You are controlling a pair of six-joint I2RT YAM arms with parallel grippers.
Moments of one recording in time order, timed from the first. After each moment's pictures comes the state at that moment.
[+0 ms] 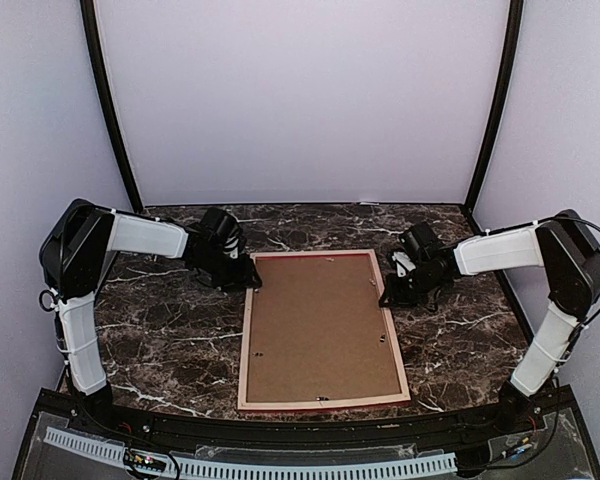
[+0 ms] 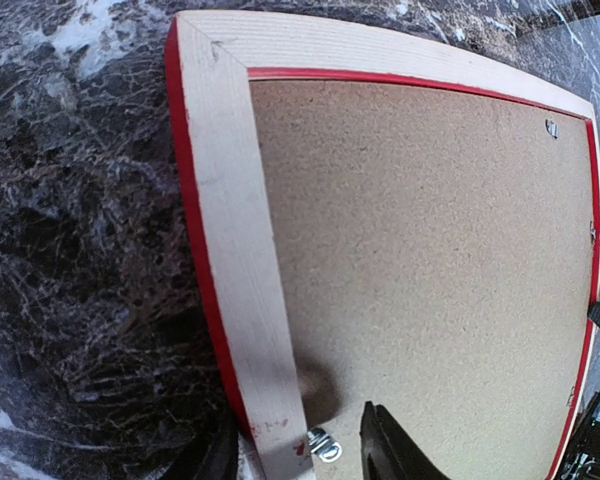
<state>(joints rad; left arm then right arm) -0.50 1.98 1.25 -0.31 0.28 -0.55 0.51 1.71 0.93 -0.32 -0.21 0.41</state>
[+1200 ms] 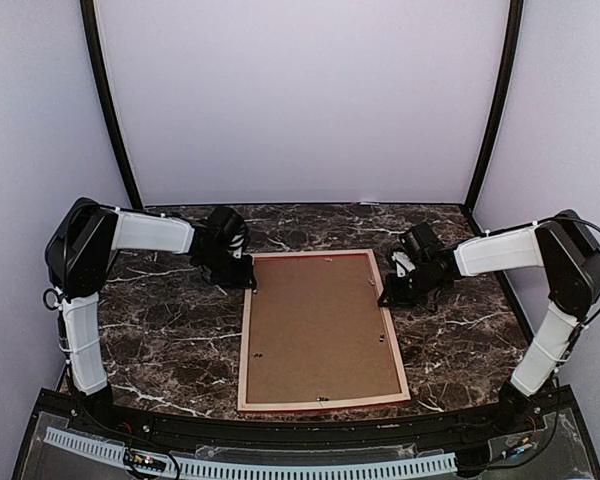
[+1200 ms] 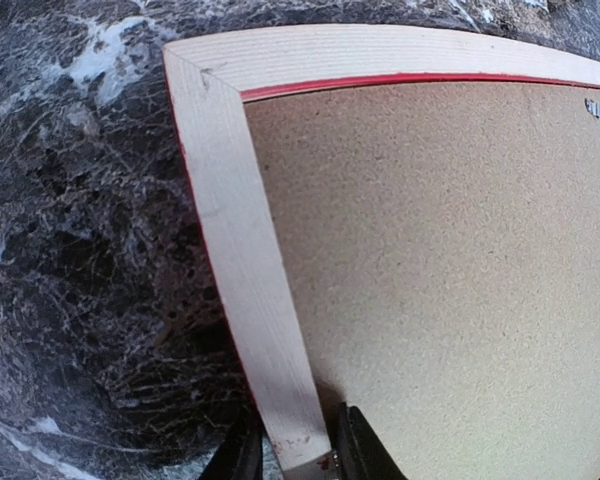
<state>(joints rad) -0.53 2.01 1.33 -0.44 0.15 -0.44 0.51 1.71 0.92 -0.29 -0.22 0.41</state>
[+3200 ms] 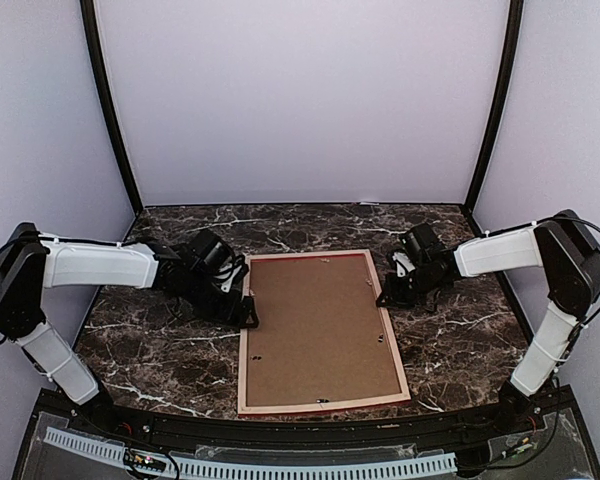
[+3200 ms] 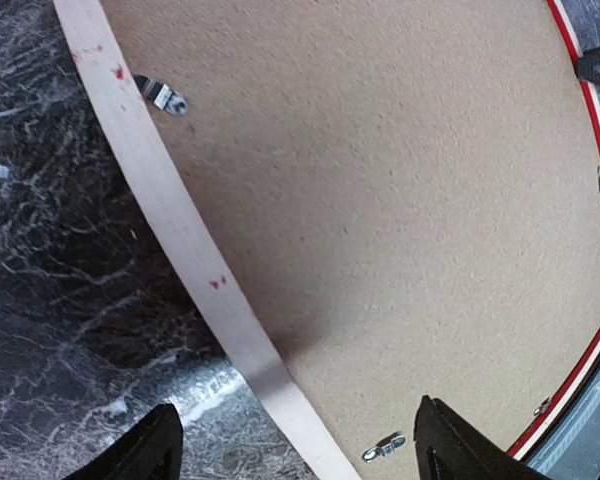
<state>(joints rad) -0.68 1.60 0.97 -0.49 0.21 -0.42 0.49 1.72 0.91 -0.27 -0.24 0.46</state>
